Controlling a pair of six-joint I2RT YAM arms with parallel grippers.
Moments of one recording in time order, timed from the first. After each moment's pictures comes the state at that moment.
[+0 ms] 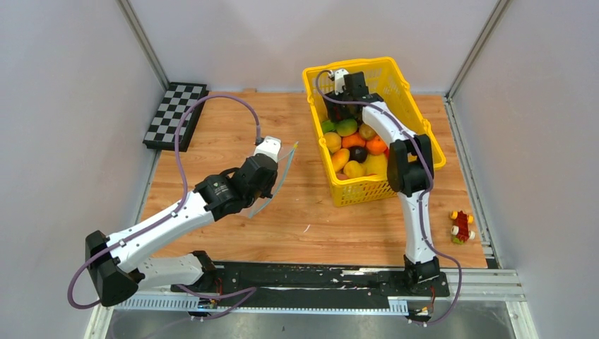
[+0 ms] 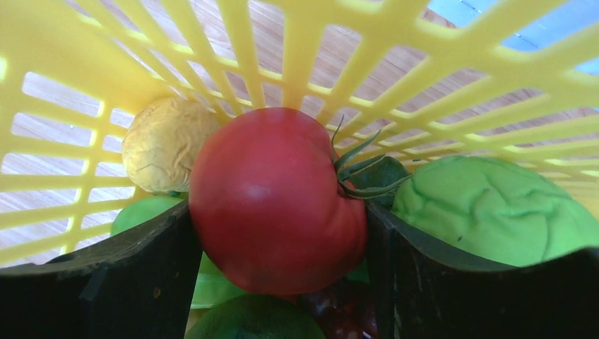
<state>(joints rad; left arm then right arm) -0.91 1.11 1.02 -0.67 -0.50 -0.35 0.30 2.35 2.09 -0.44 -0.06 -0.17</state>
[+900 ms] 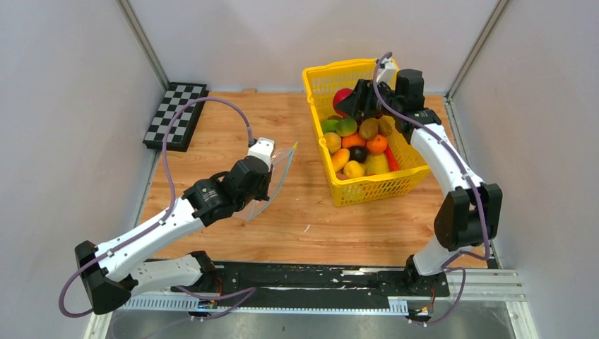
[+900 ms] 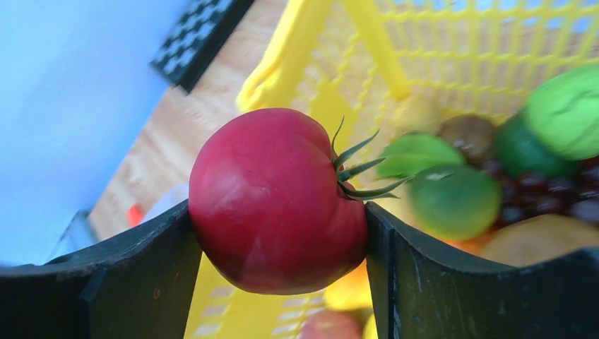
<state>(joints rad) -0.91 1.03 1.00 -0.67 -0.45 -0.37 0.19 1.67 1.52 -0.20 -0.55 0.30</state>
